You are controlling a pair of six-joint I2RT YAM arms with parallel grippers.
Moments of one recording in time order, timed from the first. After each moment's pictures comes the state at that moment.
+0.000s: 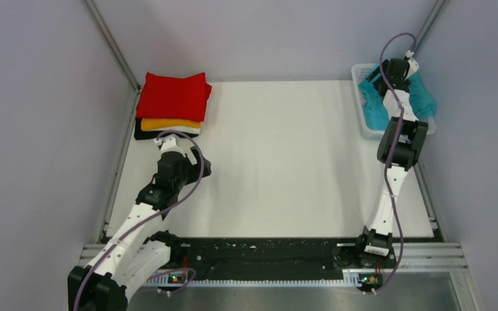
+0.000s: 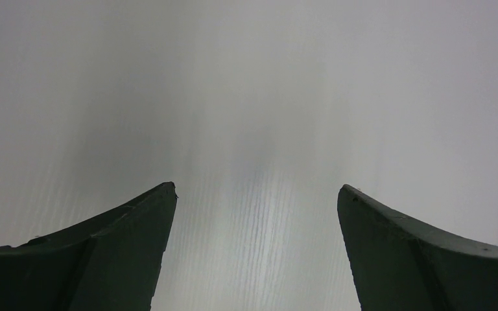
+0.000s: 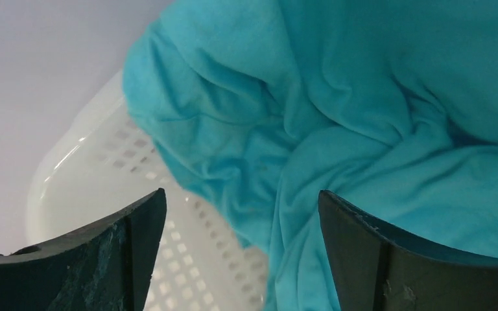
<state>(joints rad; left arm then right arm) -0.30 0.82 0.53 -0.27 -0.16 -0.57 -0.23 2.43 2.12 -0.19 0.13 0.52</state>
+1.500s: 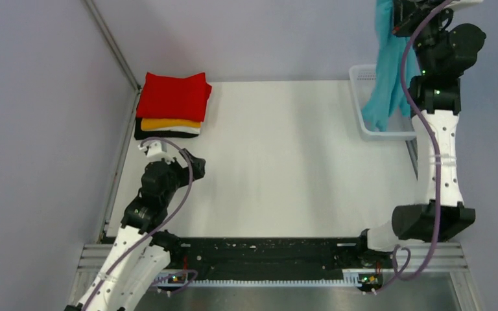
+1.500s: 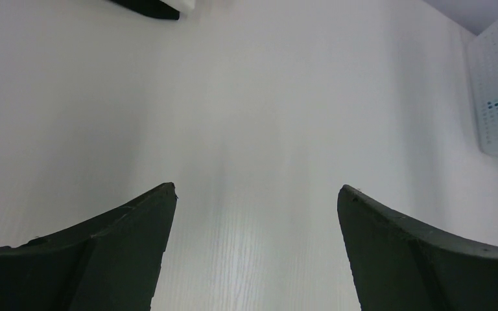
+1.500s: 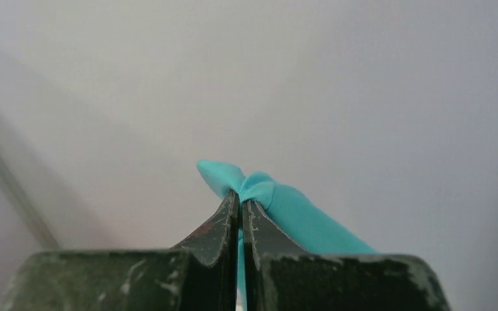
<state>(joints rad) -0.30 0.57 0.56 -0.37 -0.15 -0.59 -0.15 1.51 1.79 0.13 -0.25 0.35</state>
